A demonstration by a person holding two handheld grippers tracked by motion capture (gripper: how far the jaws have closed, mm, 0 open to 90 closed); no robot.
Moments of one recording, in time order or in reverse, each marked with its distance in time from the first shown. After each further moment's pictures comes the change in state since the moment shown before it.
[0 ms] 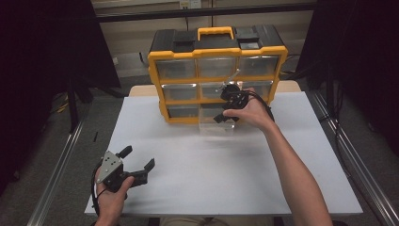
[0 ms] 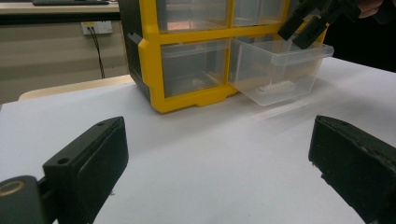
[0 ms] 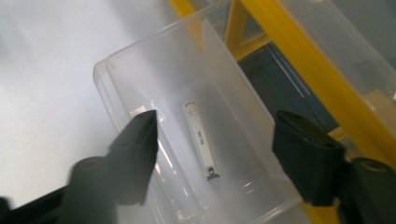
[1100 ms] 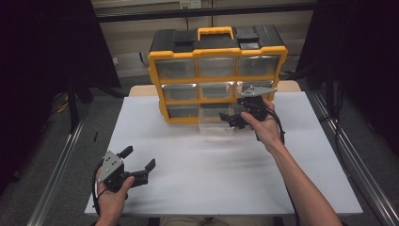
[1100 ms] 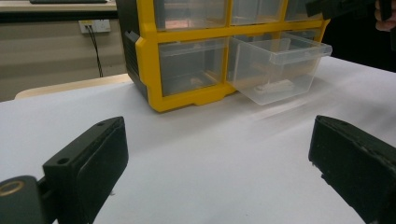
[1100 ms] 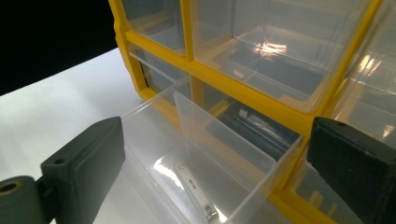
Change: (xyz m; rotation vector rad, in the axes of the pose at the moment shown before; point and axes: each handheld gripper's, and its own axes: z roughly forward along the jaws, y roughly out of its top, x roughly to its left) left arm 0.000 -0.001 0.001 0.007 -0.006 0.007; right arm 0.023 -0.063 -0.023 -0.529 -0.172 0.194
